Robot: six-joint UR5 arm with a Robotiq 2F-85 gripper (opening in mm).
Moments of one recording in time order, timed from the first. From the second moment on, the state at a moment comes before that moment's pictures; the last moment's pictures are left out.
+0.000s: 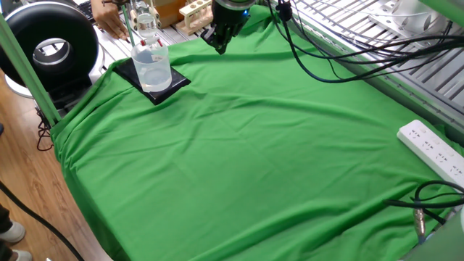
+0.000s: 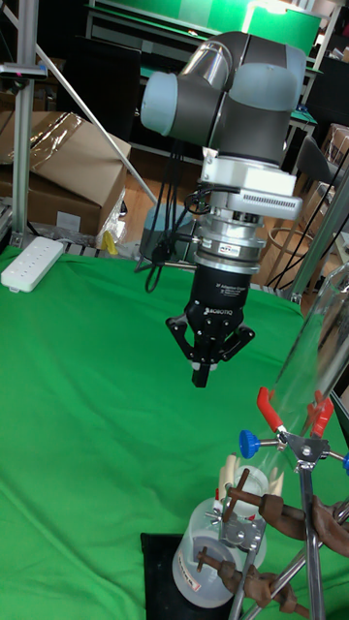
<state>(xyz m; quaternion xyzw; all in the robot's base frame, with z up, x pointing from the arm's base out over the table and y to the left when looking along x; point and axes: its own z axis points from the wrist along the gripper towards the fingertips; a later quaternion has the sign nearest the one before) 0.629 0.055 0.191 -0.12 0.98 0.01 0.18</state>
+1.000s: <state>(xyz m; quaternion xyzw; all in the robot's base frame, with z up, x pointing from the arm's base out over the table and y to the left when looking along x) 0.655 0.049 0.202 -0.23 0.95 -0.02 0.22</state>
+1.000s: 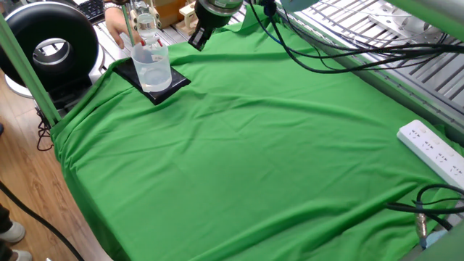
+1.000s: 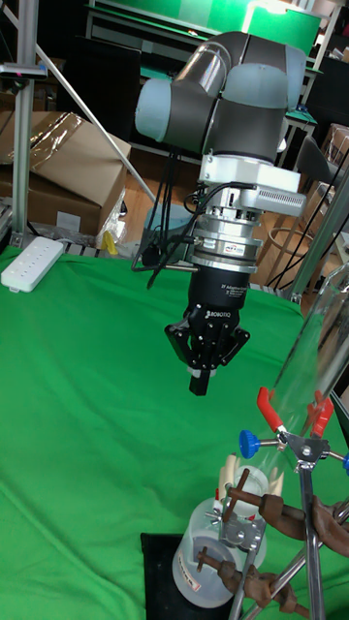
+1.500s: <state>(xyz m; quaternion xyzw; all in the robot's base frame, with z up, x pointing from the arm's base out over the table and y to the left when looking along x) 0.671 0.075 0.197 -0.26 0.93 -0.01 0.26</state>
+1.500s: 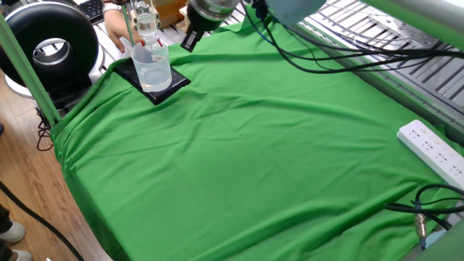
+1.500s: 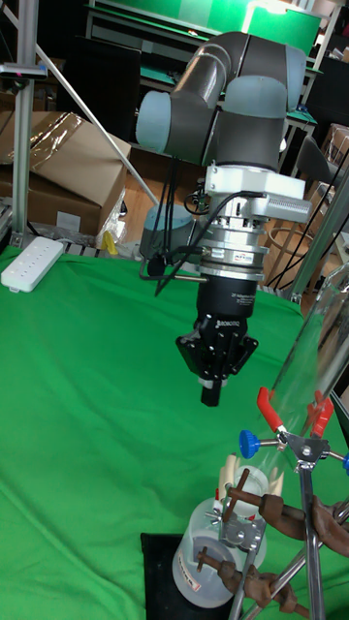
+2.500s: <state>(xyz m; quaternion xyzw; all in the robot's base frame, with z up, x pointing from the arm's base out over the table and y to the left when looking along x) 0.673 0.080 0.175 -0.15 0.96 0.02 0.25</state>
